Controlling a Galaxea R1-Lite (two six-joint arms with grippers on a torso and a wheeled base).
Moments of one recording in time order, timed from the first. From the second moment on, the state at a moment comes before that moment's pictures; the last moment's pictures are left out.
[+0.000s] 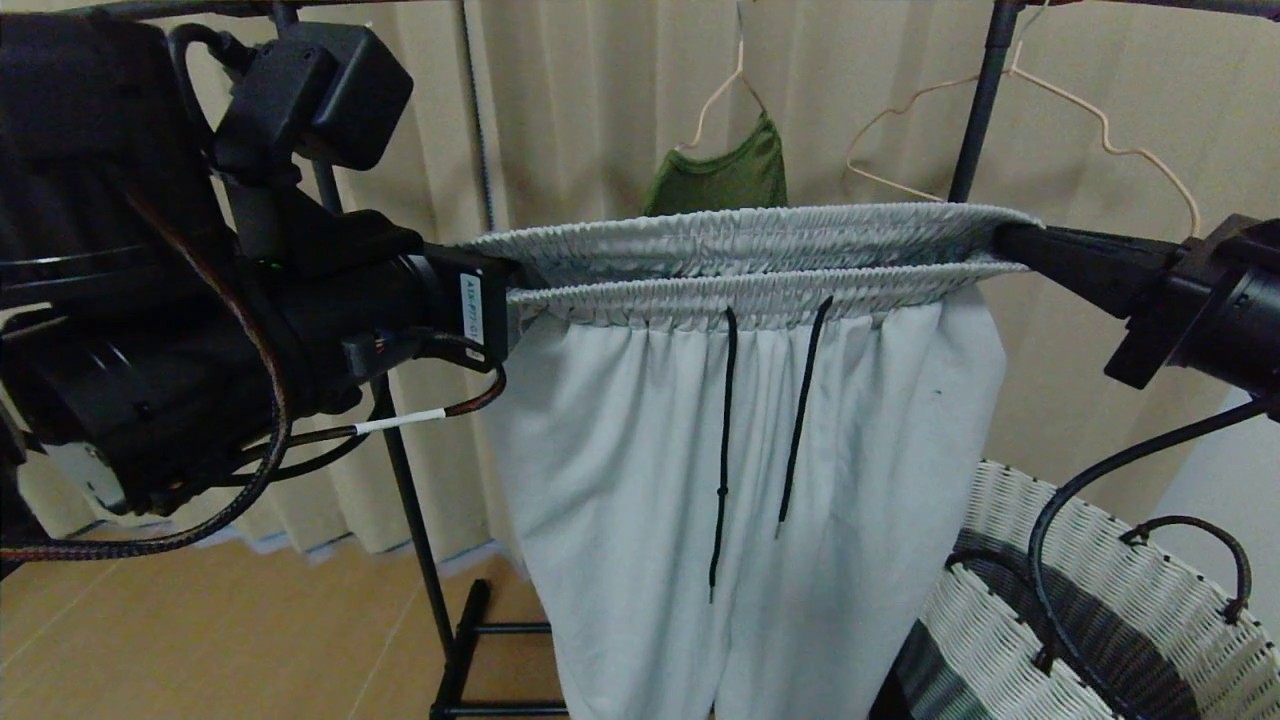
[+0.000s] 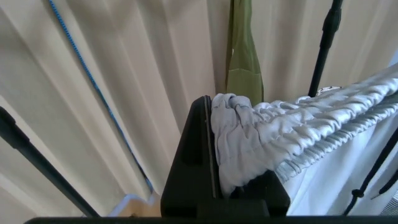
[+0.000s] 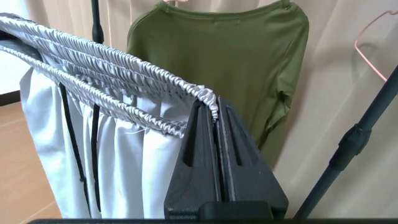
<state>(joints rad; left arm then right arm) -0.67 1.47 -1.02 -0.40 0.29 0.11 0.35 1.29 -0.80 -0.55 0.20 -0.02</state>
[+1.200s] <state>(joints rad) -0.64 1.46 -1.01 -0.40 0.34 0.16 0.36 1.28 -0.74 -0.56 0.21 -0.02</state>
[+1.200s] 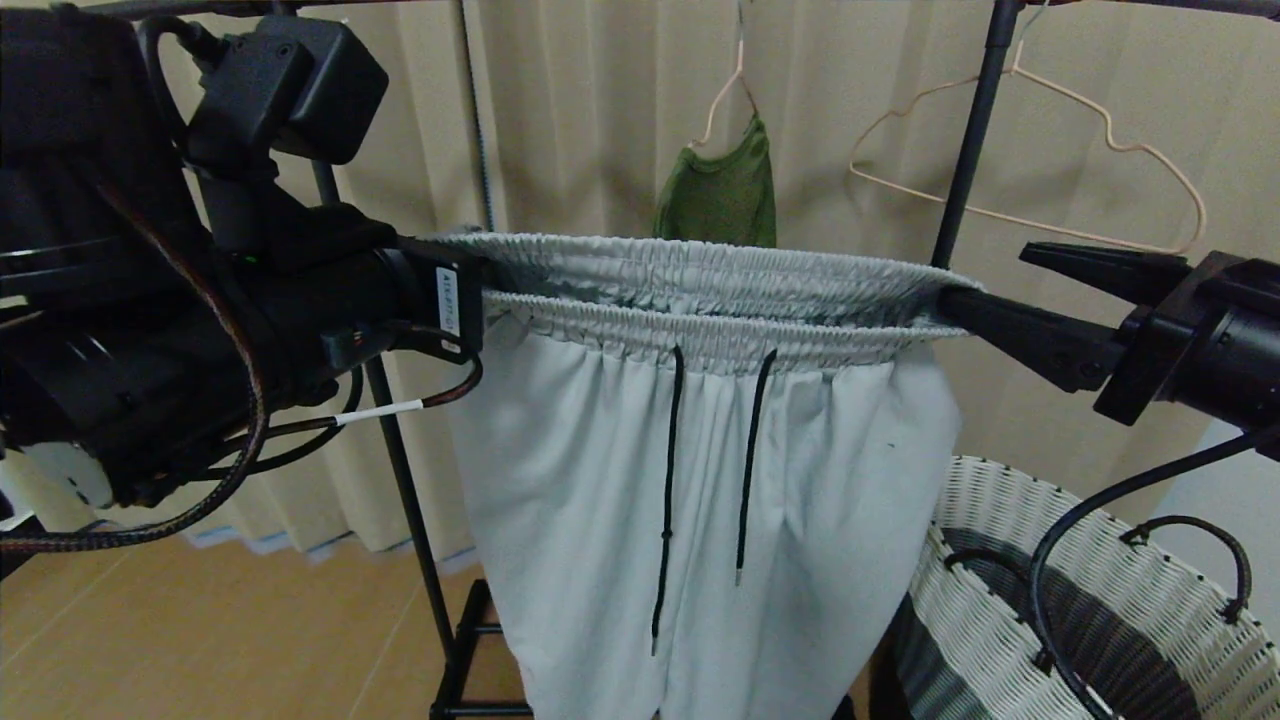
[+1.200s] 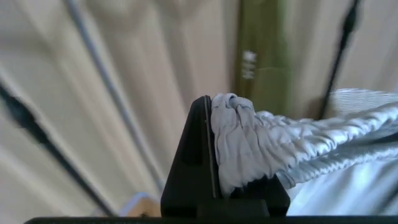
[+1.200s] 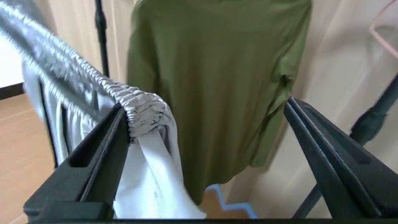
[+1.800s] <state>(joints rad) -0.60 1.45 -0.97 -0.41 0.40 0.19 0.42 1.25 -0.63 -0.64 0.29 -0.02</state>
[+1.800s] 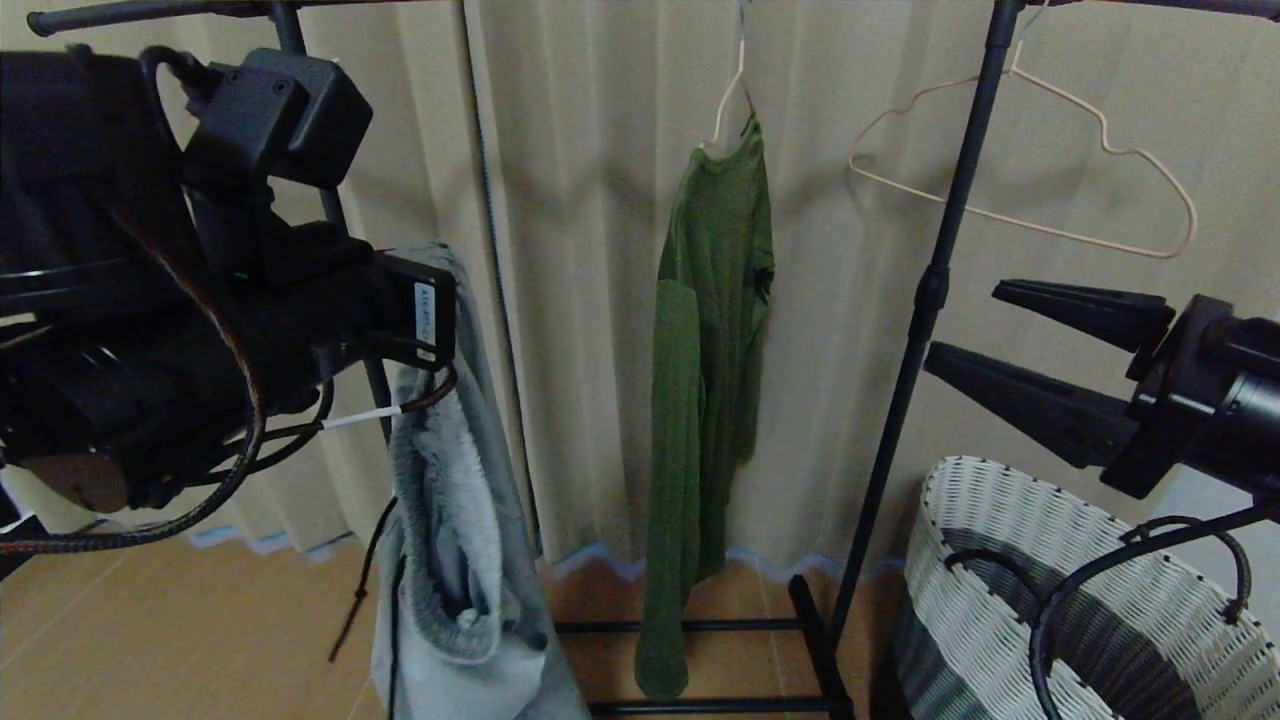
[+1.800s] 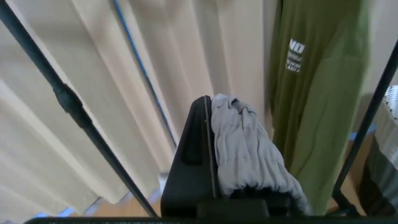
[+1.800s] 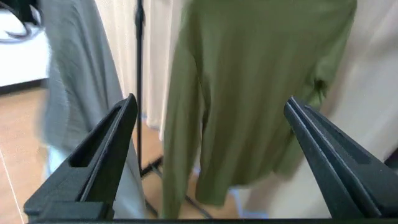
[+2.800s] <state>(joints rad) -0.12 0.91 -0.36 -0.52 0.11 0.08 0.26 1.03 -0.28 -0.65 0.11 -0.05</state>
